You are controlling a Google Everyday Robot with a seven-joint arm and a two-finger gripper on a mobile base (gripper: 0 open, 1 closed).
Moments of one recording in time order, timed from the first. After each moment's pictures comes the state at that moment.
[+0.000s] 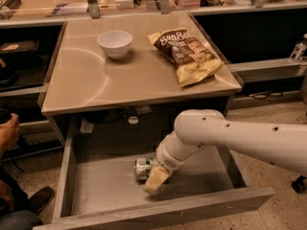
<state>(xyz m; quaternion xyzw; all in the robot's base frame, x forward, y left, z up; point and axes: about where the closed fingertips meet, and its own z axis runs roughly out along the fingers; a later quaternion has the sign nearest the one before) 0.466 -0.005 0.601 -0.58 0.78 0.17 0.16</state>
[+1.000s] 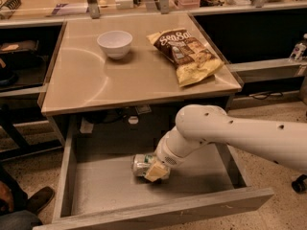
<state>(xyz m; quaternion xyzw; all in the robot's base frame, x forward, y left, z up) 0.466 -0.004 0.617 -0.58 0.78 0.18 0.16</state>
